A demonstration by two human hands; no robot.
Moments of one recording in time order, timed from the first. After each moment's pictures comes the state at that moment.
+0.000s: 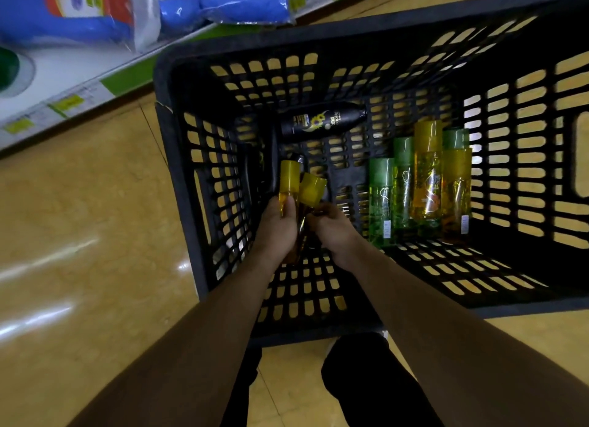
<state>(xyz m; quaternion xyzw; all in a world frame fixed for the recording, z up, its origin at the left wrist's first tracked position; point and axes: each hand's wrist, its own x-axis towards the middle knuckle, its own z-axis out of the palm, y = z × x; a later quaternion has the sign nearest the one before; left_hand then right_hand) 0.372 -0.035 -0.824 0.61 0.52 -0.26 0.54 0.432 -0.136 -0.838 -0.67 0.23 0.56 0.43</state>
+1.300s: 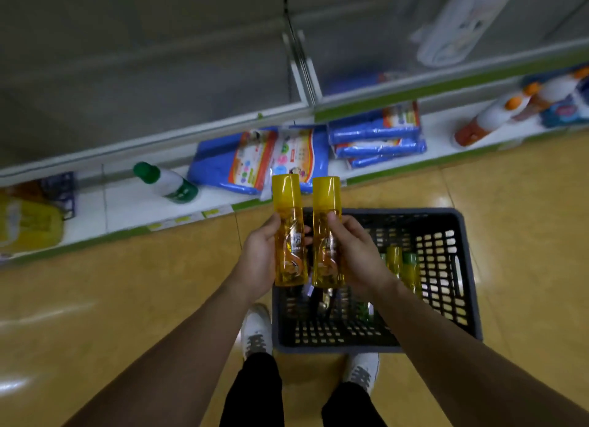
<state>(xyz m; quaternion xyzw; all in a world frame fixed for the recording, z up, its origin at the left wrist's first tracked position) 0.402 0.089 -0.478 0.34 0.44 -0.04 0.83 0.501 -0.051 -0.487 -0.57 0.09 0.49 0.66</state>
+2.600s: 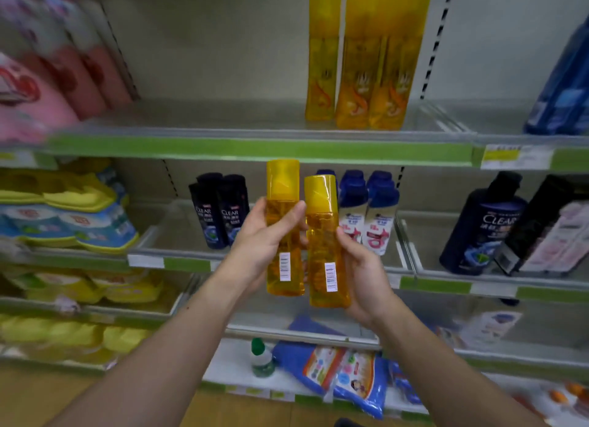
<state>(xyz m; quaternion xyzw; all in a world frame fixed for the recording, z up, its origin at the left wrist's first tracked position) 0.371 0.237 0.007 0.54 0.26 0.36 0.71 0.493 0.143 -0.037 -0.39 -0.27 0.55 0.69</state>
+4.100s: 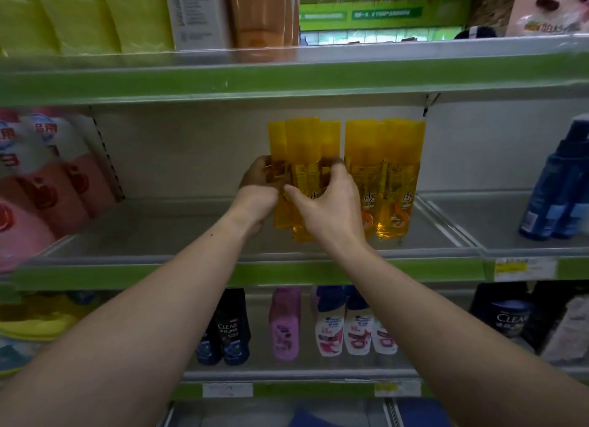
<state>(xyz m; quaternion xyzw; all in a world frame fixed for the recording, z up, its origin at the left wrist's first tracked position) 0.468 0.425 0.156 0.69 0.25 0.44 0.52 0.522 0.301 0.153 -0.71 -0.40 -0.07 0.57</state>
